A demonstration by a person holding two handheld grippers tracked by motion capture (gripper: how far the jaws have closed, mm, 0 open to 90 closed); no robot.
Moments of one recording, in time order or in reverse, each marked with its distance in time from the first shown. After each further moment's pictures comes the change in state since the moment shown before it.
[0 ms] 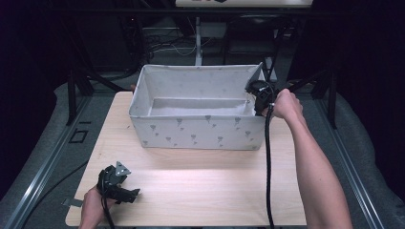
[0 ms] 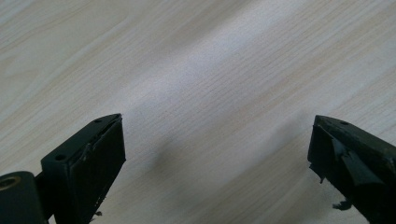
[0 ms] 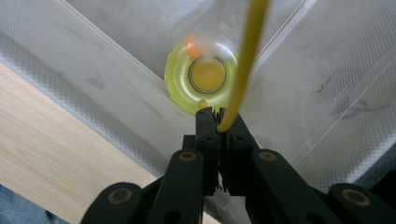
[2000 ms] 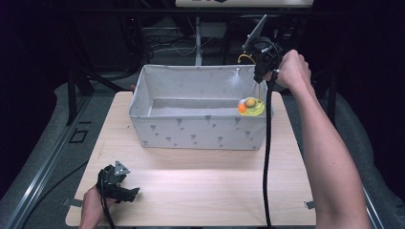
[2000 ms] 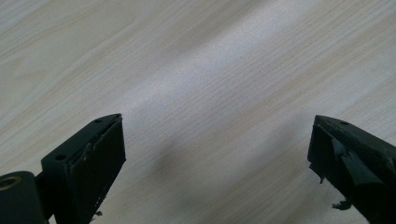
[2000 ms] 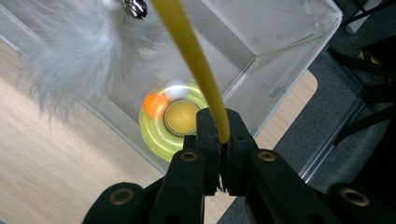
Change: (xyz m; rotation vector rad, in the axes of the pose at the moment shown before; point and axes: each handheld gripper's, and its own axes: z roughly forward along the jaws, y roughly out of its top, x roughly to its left) left arm 0.001 0.000 -0.001 -0.013 0.010 -0.019; right arm 0.018 0.019 -0.121 -0.238 -0.170 -0.075
